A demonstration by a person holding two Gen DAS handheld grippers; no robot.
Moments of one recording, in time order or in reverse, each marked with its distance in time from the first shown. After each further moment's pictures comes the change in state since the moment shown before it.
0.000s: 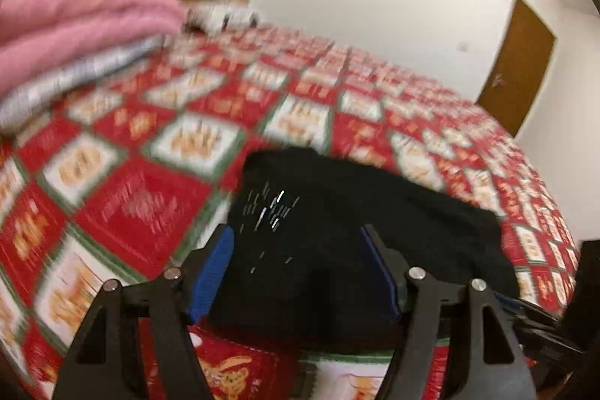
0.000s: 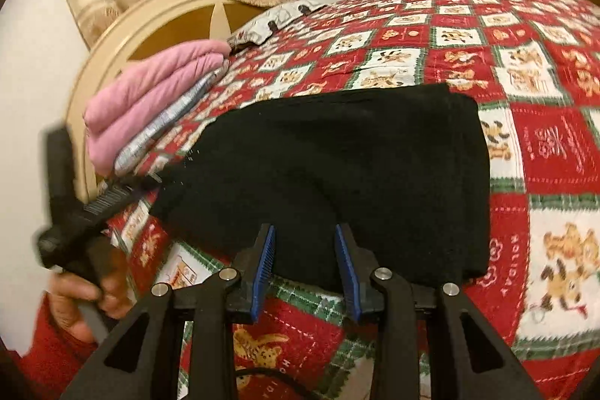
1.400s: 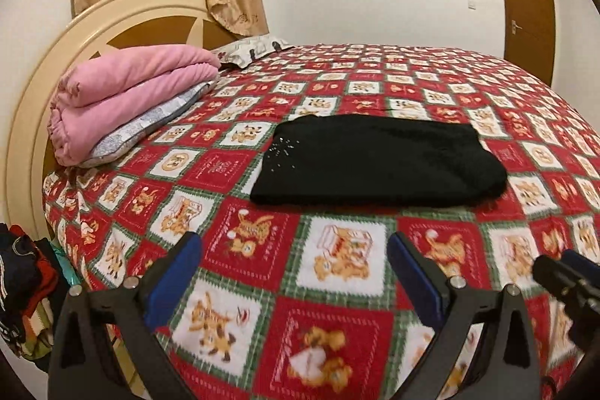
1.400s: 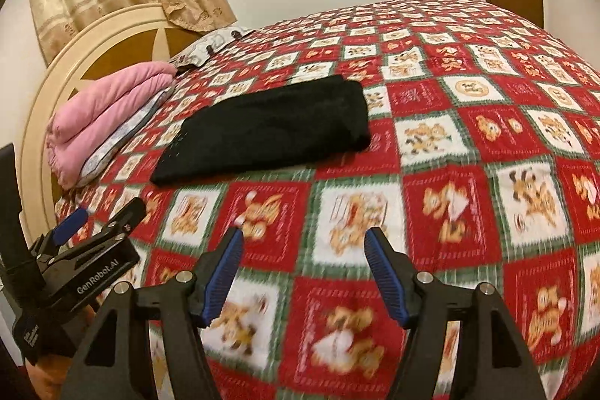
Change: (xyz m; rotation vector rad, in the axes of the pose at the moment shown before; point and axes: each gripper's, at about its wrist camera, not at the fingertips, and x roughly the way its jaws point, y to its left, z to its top) left arm -0.126 -0.074 -0.090 0.251 -0.118 0.283; right arm -0.127 0.068 -0.092 0.076 -0.085 -0.330
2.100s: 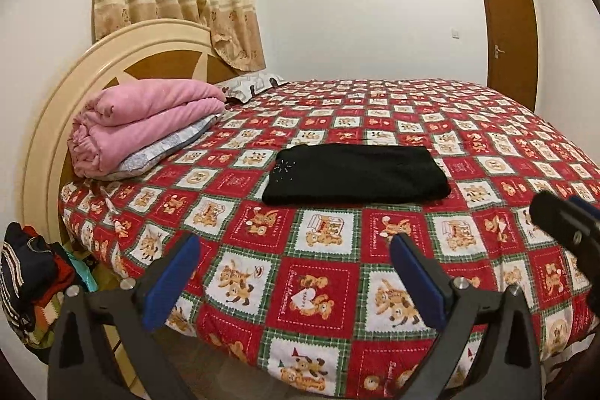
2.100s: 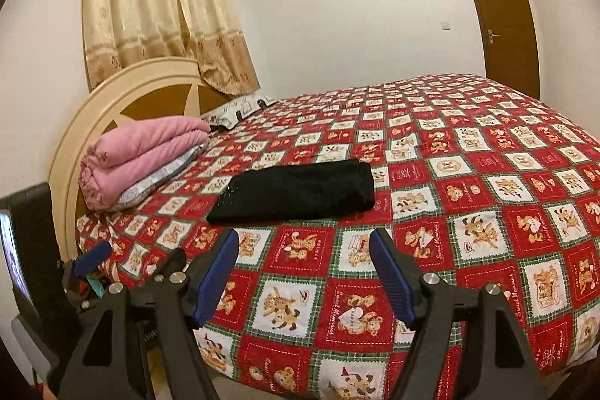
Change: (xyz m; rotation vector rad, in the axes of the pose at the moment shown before) left arm -0.102 0.007 -0.028 -0.008 -0.142 -0.025; right arm -0.130 0.042 -0.030 -0.076 -0.308 0.014
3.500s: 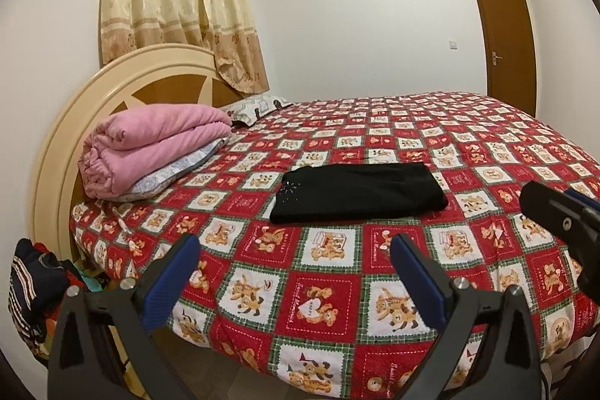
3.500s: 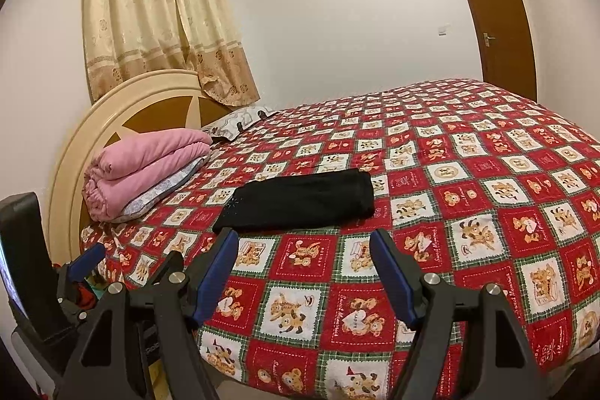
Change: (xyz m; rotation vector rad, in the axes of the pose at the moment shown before) left arm -0.023 -0.004 0.006 0.030 -0.080 0.029; right arm -0.015 0.005 0.000 0.019 -0.039 -0.007
